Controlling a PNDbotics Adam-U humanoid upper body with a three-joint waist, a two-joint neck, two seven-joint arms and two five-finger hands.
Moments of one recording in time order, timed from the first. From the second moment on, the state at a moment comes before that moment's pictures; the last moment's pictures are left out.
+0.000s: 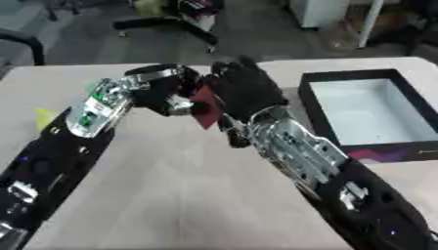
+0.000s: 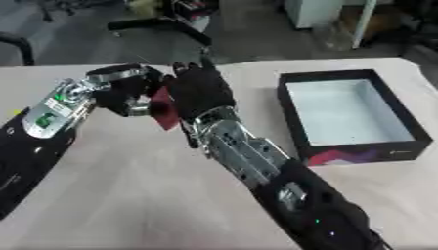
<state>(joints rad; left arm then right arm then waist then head) -0.82 0.35 -0.39 -1.17 0.19 -0.07 -0.79 -0.73 -0.10 0.66 -1.74 1.45 0.40 0.68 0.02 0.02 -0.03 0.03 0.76</state>
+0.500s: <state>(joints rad) -0.83 0.35 -0.37 -1.15 0.19 -0.09 -0.83 -0.73 -0.11 0.66 -1.74 1.39 0.44 0.60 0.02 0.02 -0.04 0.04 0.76</state>
